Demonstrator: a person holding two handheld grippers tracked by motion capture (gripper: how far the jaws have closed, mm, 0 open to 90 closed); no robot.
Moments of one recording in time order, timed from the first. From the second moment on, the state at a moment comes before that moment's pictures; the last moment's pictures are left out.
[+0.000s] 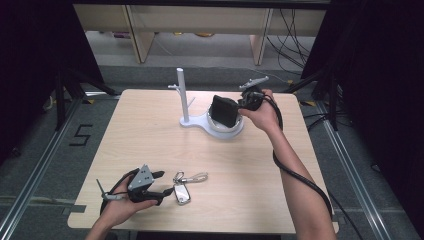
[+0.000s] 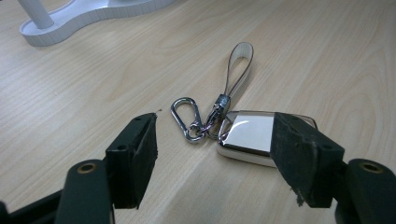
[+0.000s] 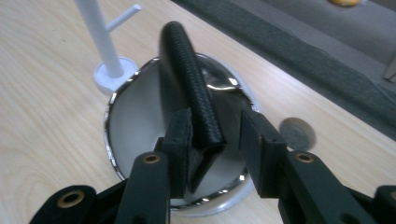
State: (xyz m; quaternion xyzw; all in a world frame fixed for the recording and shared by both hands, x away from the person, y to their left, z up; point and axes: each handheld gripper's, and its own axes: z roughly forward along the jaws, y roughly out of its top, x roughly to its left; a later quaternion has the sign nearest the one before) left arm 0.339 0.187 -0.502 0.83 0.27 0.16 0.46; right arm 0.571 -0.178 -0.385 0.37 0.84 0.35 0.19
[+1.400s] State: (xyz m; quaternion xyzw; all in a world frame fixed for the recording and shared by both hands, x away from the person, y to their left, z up) left arm 0.407 0.140 -0.490 0.84 0.45 0.06 0.30; right arm 0.486 -0.239 -0.395 0.40 0.84 0.33 0.18
